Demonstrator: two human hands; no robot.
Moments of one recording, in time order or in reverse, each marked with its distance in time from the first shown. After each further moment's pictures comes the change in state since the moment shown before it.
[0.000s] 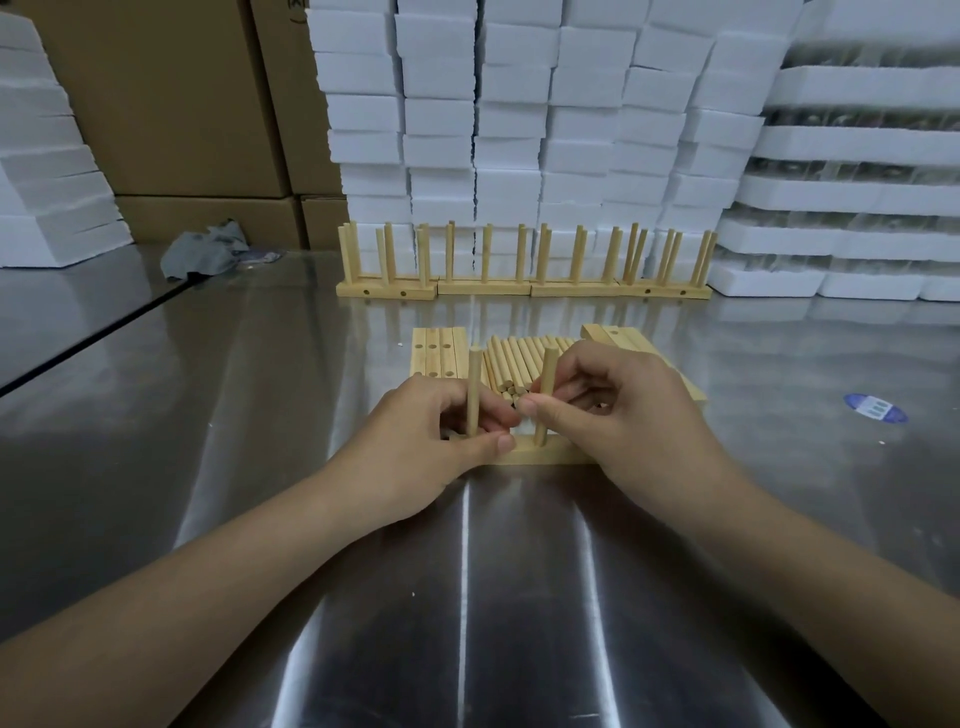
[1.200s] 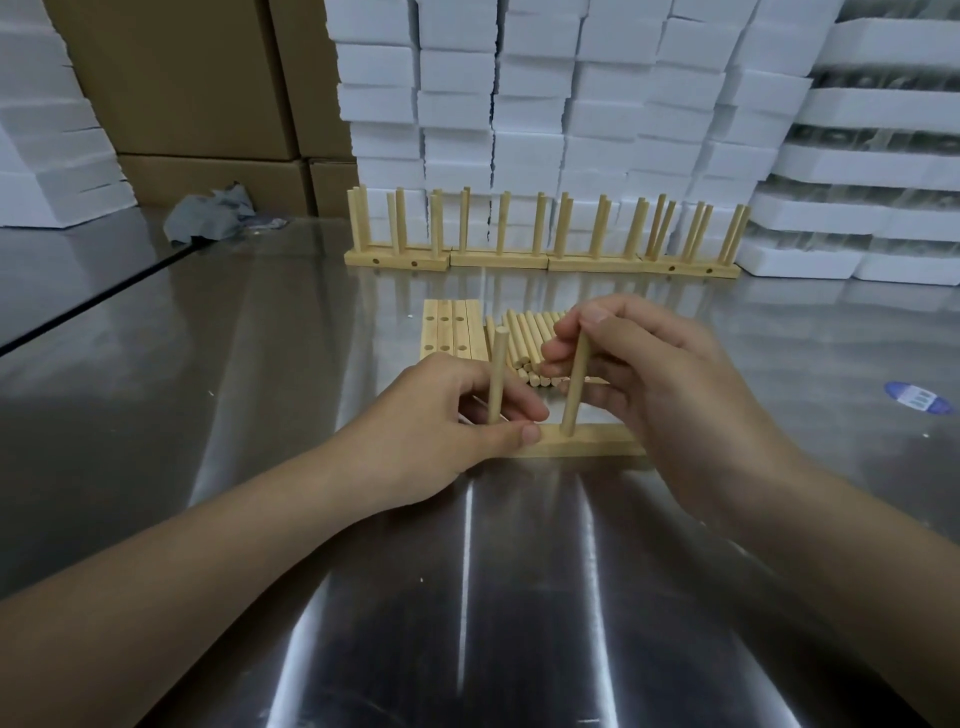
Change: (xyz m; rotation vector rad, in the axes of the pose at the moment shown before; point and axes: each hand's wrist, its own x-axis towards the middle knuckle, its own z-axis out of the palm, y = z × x) left_hand 0.001 0.001 -0.001 0.043 -0.081 -0.001; right_hand 0.002 -0.016 0.001 0.660 -0.010 0.270
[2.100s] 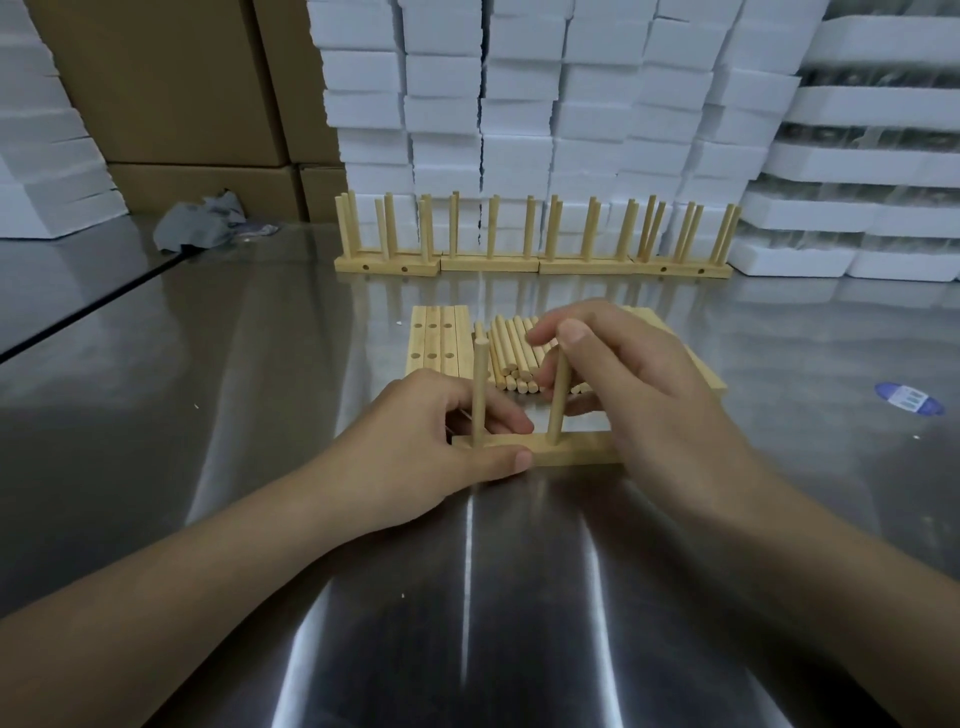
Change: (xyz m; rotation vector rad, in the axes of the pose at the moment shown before) left_hand -0.003 0.003 0.001 0.099 -0.002 -0.028; right_hand -0.004 0.004 -0.003 -0.421 -0.034 -0.208
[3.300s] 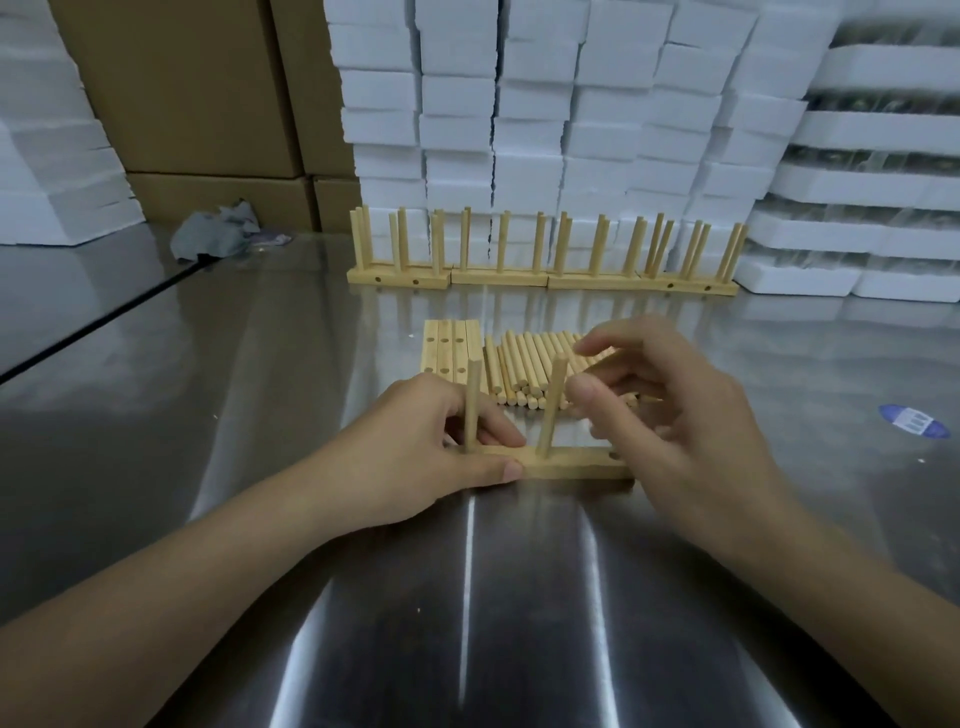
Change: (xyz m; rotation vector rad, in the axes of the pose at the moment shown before) left_hand 0.003 -0.004 -0.017 0.029 -0.052 0.002; right_hand -0.006 0.006 -0.012 -0.175 0.095 -0.247
